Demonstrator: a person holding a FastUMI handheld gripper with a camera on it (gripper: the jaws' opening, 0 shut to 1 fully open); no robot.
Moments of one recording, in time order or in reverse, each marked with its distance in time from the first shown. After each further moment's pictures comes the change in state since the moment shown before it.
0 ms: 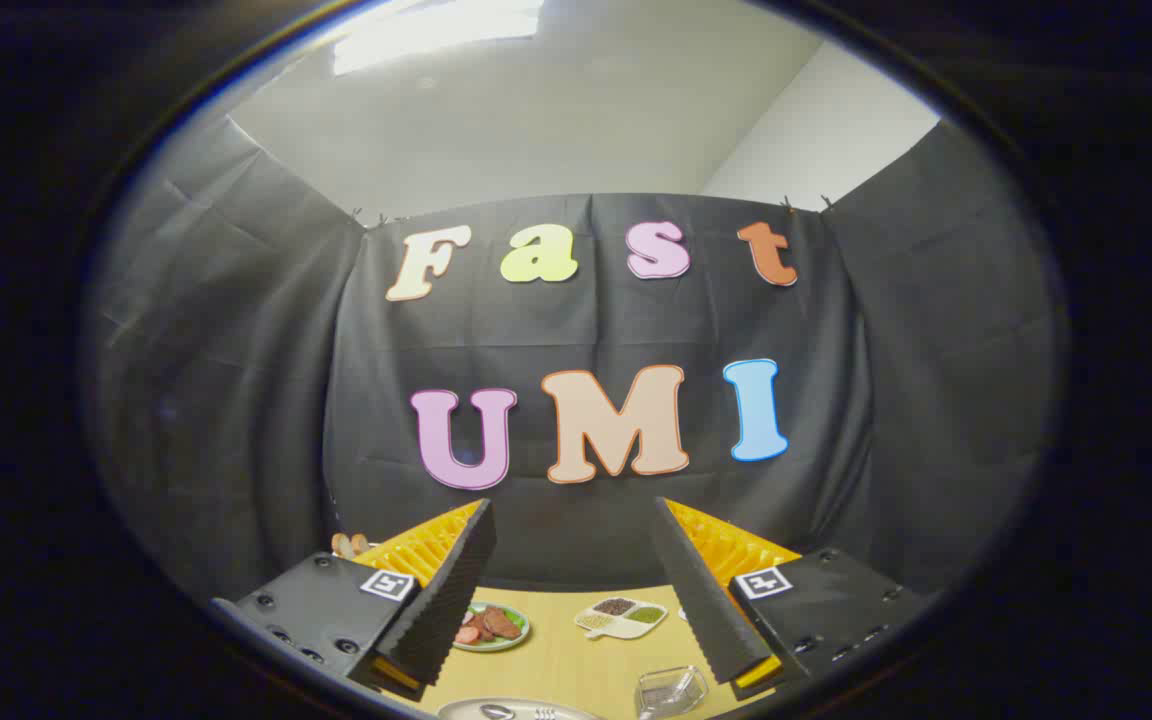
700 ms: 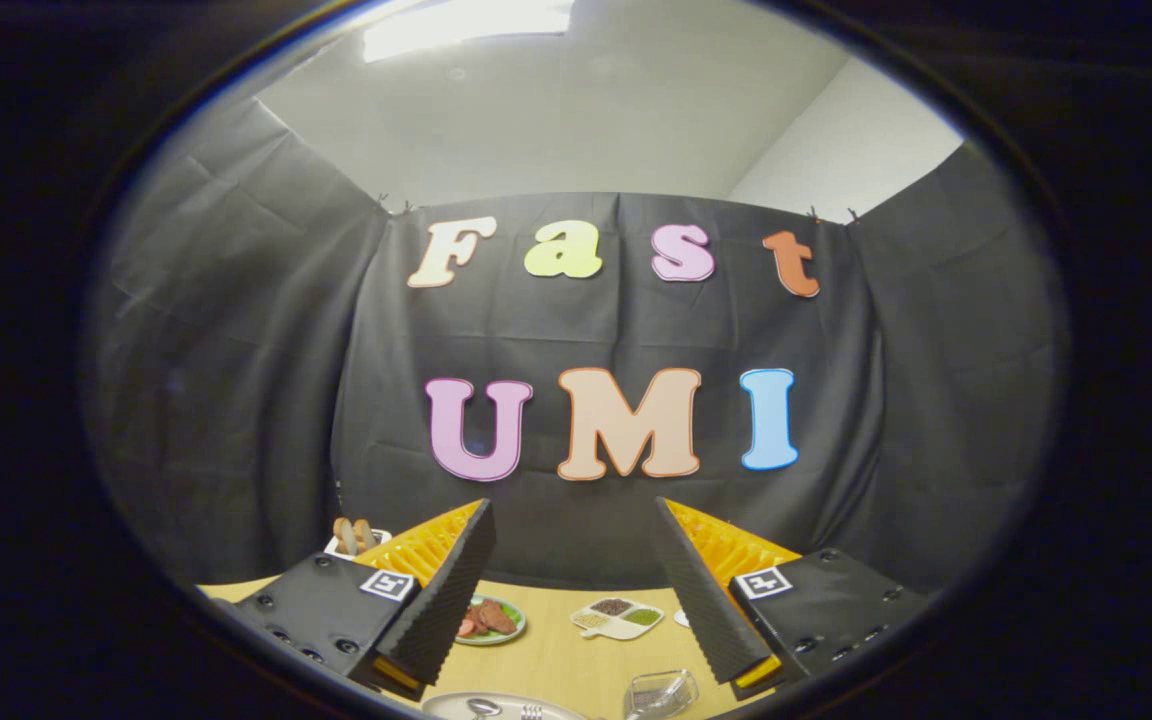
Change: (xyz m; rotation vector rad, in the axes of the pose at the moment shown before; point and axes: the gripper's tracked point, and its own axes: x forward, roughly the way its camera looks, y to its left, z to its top) arm -0.002 0.016 -0.002 -0.061 0.010 0.042
